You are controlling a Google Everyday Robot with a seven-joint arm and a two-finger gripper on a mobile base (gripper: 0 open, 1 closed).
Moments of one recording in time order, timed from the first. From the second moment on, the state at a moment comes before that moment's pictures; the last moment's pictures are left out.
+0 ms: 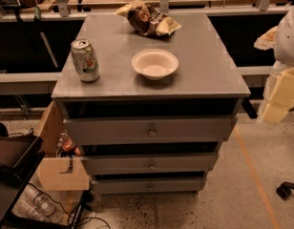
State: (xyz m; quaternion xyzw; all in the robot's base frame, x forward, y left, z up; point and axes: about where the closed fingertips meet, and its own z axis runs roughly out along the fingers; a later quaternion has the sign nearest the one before) arm 0.438 -0.217 0.976 -0.60 0.78 -0.03 0.16
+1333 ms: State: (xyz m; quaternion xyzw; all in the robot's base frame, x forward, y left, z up) arm 0.490 -0.256 0.921 -0.67 0.70 -0.13 0.21
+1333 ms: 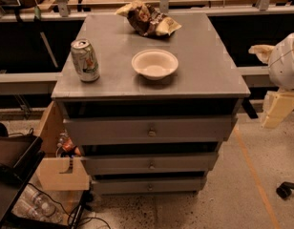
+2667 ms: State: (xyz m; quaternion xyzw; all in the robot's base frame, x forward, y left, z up) arm 0.472 -0.264 0.812 -0.72 0.67 -0.12 0.13
